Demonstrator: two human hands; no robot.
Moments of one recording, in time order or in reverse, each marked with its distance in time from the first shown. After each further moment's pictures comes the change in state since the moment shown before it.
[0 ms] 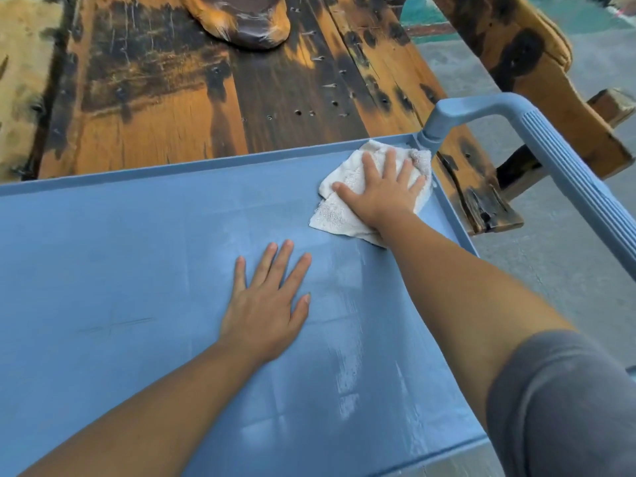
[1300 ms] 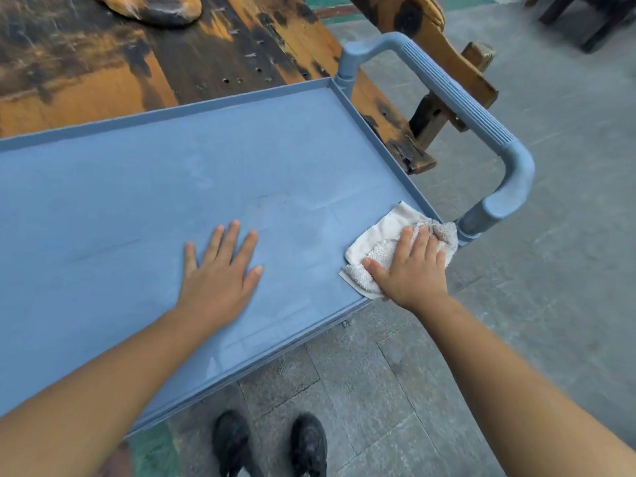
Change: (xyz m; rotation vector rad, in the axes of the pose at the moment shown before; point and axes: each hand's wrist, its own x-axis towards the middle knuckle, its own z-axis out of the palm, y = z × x) left_hand -0.110 -0.009 -0.005 -0.023 -0.114 0.073; right_hand -0.336 0.110 0.039 -0.176 -0.090 0.303
